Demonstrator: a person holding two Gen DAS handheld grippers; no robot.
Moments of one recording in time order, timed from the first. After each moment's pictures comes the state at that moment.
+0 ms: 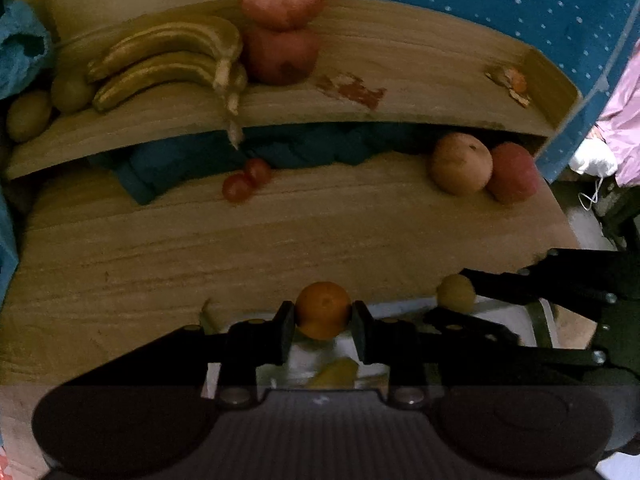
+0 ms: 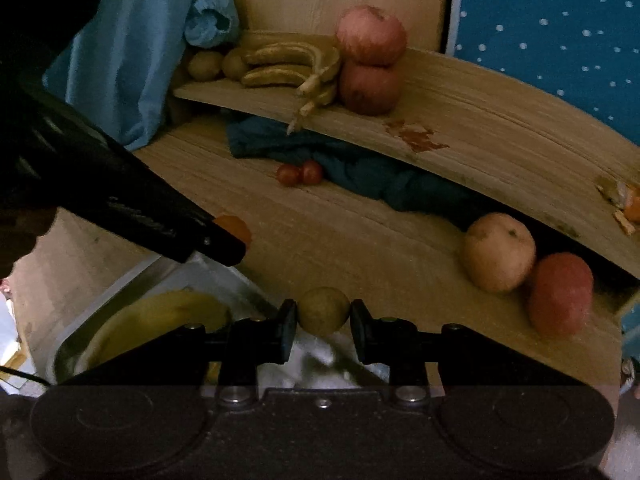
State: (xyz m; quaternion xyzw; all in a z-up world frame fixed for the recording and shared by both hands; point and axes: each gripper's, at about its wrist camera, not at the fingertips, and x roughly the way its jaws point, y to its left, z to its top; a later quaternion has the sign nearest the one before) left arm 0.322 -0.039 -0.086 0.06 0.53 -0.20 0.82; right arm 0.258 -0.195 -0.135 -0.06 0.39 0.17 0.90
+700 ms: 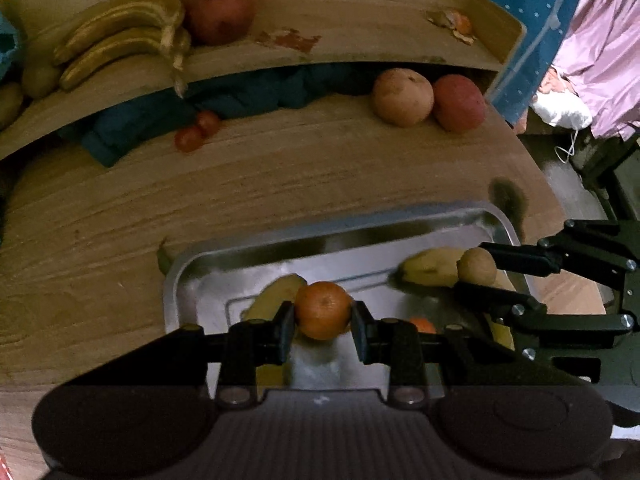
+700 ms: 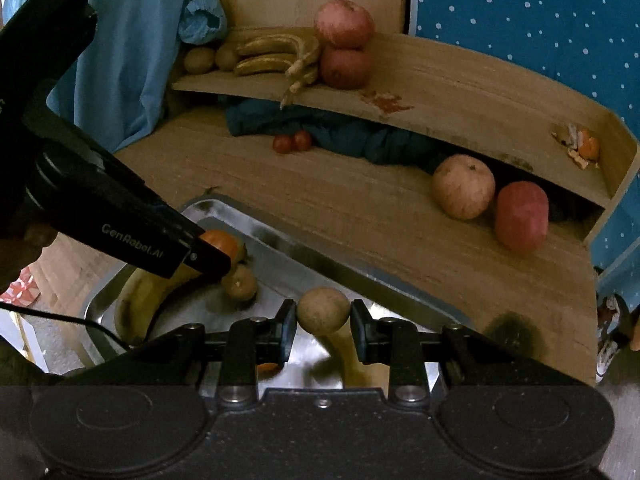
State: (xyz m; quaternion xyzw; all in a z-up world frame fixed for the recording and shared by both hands) left arm 0.273 -0.050 -0.091 0.10 0.55 -0.24 0.79; right arm 0.198 -0.208 -0.129 -0.04 0.41 0.14 0.90
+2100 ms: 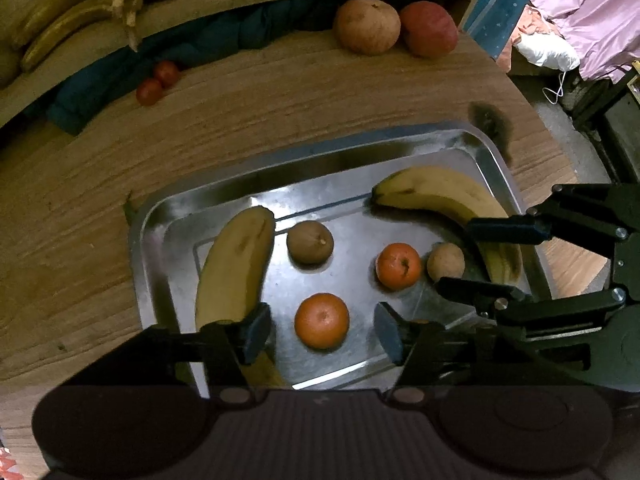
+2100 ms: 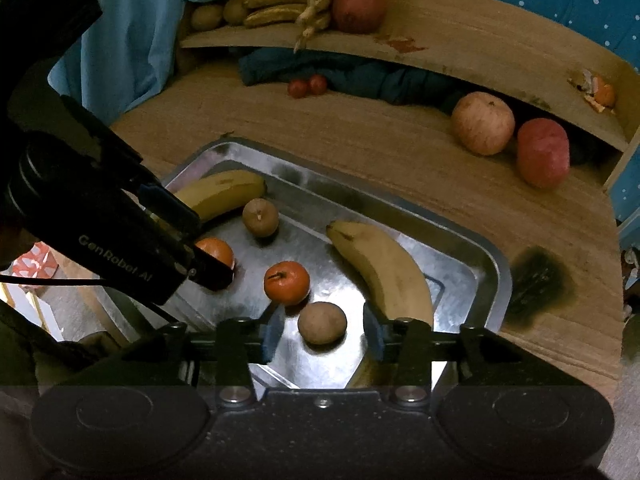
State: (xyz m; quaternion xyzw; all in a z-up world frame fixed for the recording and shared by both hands) left arm 0.252 -0.061 -0.107 0.15 0.59 -0.26 0.75; right arm 0.182 -0.205 -0.148 -0.02 0.47 0.15 0.87
